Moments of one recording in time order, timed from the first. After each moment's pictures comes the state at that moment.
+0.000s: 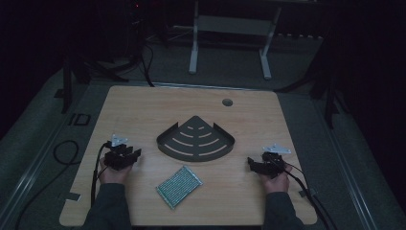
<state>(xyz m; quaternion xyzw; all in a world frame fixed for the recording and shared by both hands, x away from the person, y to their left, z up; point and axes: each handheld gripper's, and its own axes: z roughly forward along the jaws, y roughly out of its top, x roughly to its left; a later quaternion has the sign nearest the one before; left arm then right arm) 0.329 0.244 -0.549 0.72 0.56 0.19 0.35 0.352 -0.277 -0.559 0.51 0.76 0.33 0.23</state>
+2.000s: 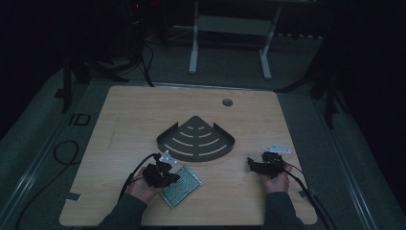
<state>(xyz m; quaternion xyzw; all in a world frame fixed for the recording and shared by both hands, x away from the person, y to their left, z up) 0.288 0.117 -0.515 0.89 0.35 0.03 0.30 0.352 -0.277 -0.559 0.51 0.76 0.33 0.22</state>
